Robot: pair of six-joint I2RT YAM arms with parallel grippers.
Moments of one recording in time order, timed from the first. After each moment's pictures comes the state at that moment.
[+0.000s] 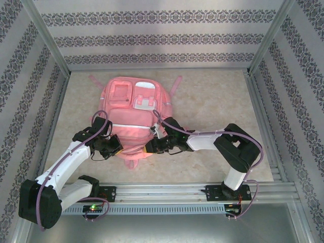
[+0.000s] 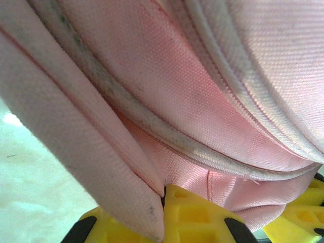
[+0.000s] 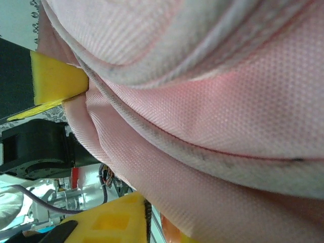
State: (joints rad) left arm -0.27 1.03 0.66 -0.84 0.32 -0.90; right arm 0.82 1.74 0.78 0.22 -0.77 0.84
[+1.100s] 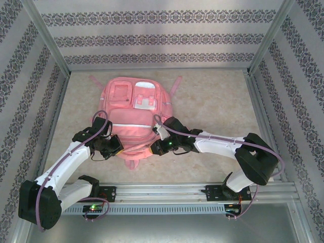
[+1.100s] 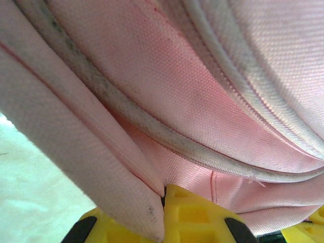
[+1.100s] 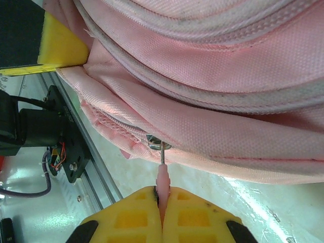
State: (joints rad) left arm -0.27 1.02 0.66 -0.84 0.33 -0.88; right arm 0.85 1.53 0.80 -0.11 -0.55 0.54
